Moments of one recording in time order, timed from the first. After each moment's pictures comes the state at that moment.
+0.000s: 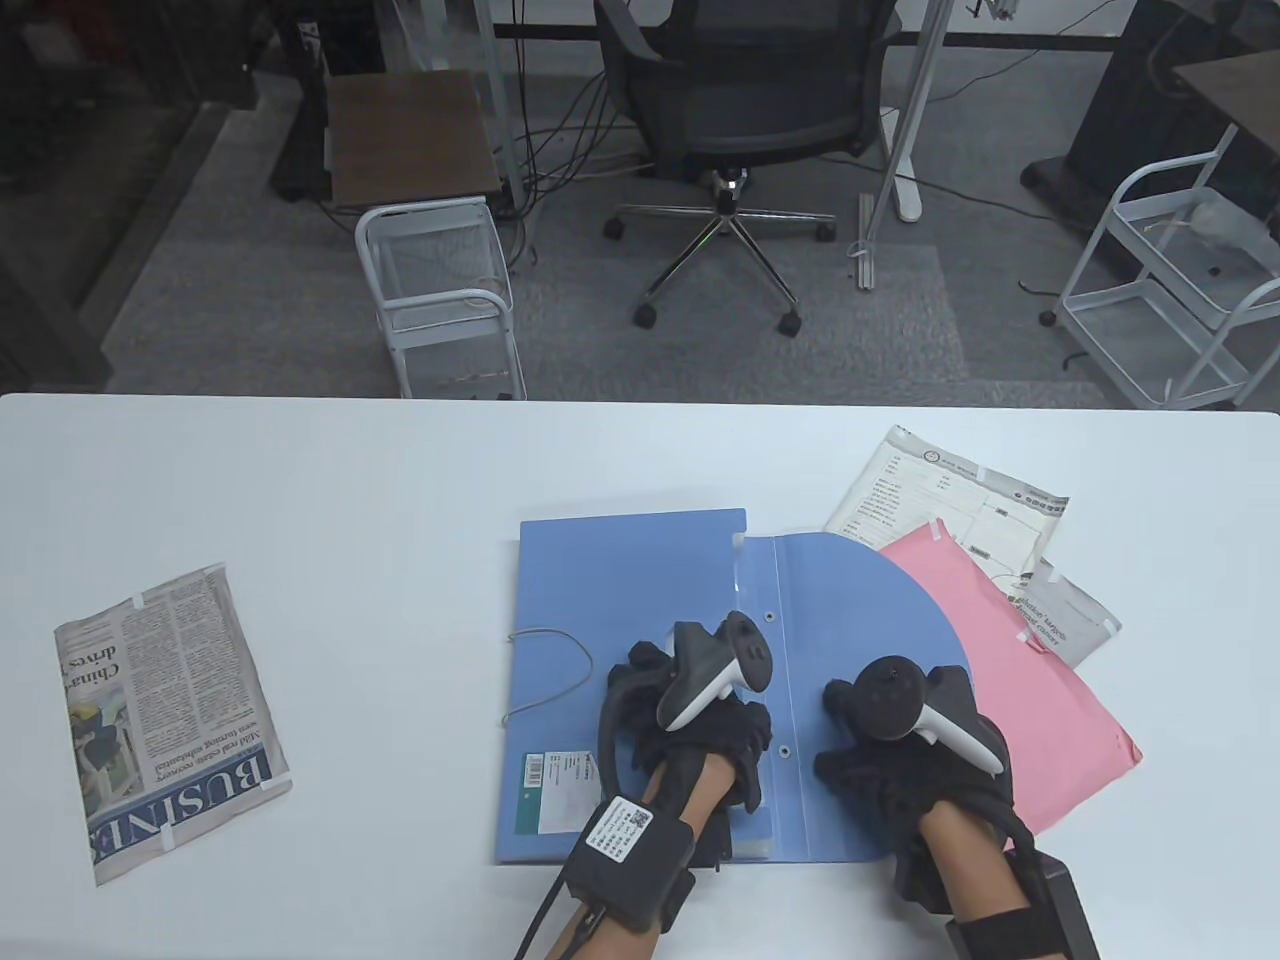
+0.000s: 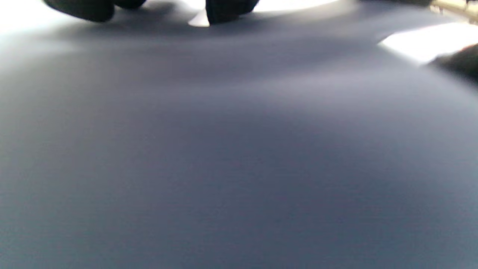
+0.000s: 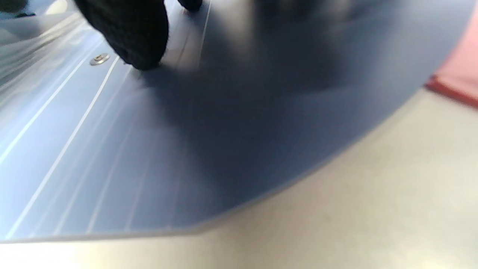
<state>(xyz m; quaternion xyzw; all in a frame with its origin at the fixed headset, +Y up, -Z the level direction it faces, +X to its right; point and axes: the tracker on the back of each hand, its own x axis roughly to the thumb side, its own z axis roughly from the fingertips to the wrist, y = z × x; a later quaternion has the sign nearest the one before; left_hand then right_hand) 0.007 -0.716 -0.319 -0.29 0.02 0.12 0.95 0.212 -0.753 -0.295 0.04 0.27 0.95 0.14</state>
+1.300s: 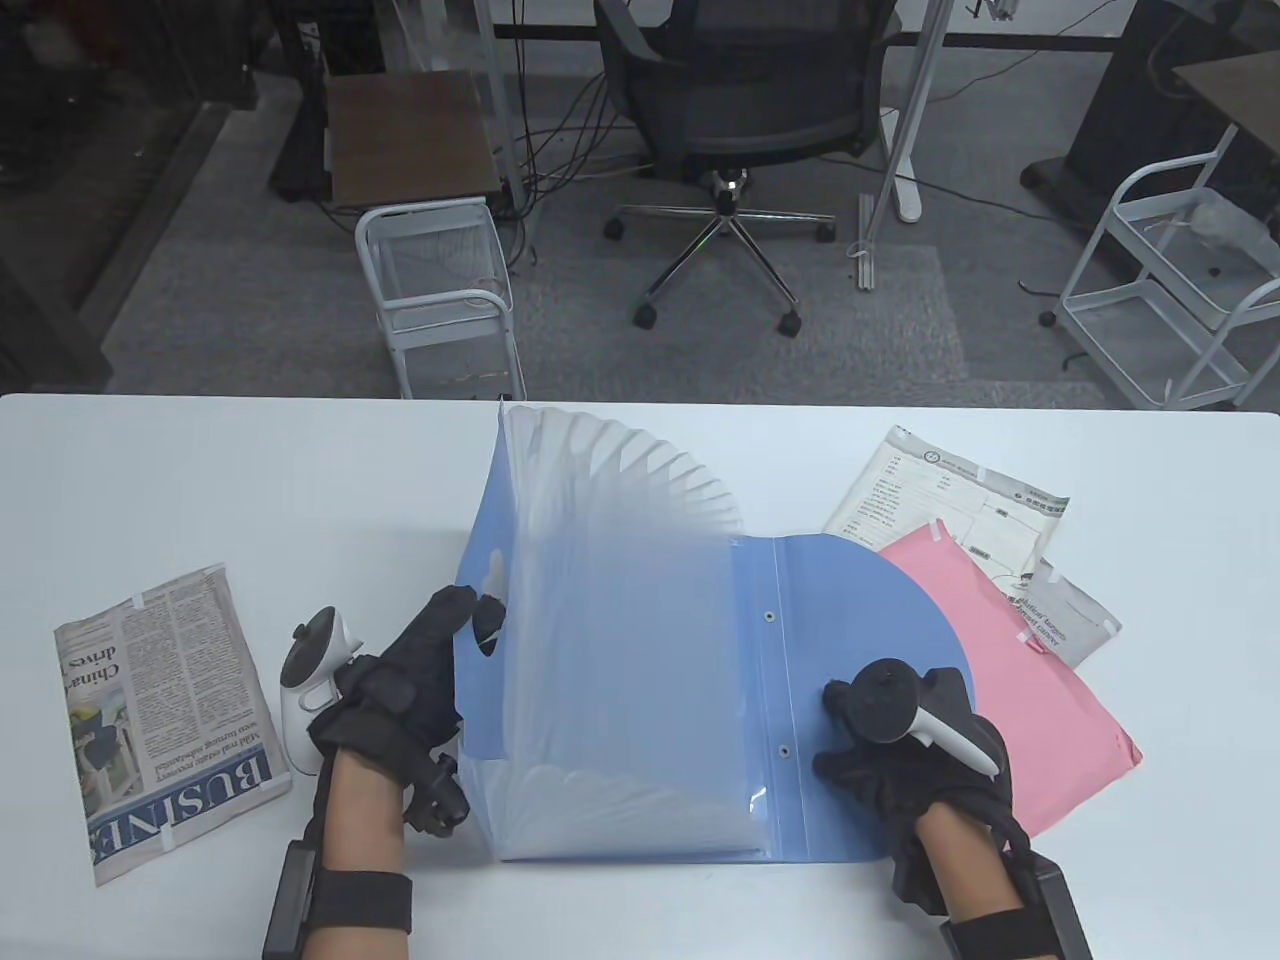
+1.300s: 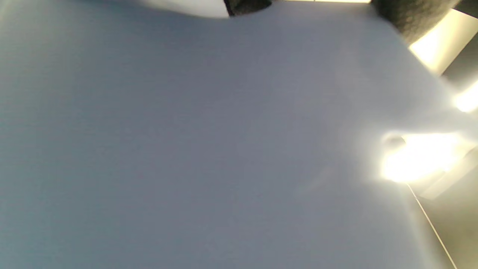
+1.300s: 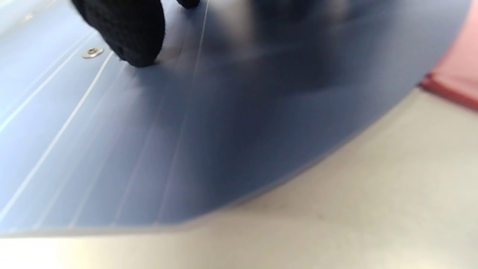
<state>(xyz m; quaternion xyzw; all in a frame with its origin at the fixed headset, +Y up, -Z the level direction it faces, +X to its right) -0.242 -0.701 -0.312 -0.19 -0.08 0.78 0.59 0.208 -0.752 -0.294 0.04 0.27 0.95 0.12</state>
